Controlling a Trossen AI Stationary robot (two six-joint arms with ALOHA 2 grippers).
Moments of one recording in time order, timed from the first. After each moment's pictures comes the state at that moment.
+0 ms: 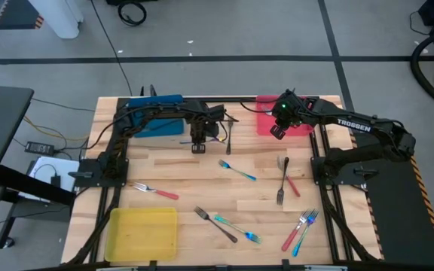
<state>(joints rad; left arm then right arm) 0.39 2.14 1.61 -1.03 0.07 0.38 -0.59 1.14 0.85 -0.75 0.21 0.01</state>
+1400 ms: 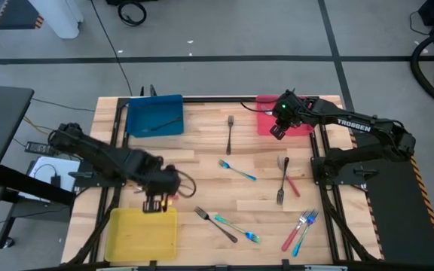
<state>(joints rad) -0.42 1.50 1.47 -1.39 0.01 -0.47 -0.59 1.14 0.85 -0.77 0.20 0.06</state>
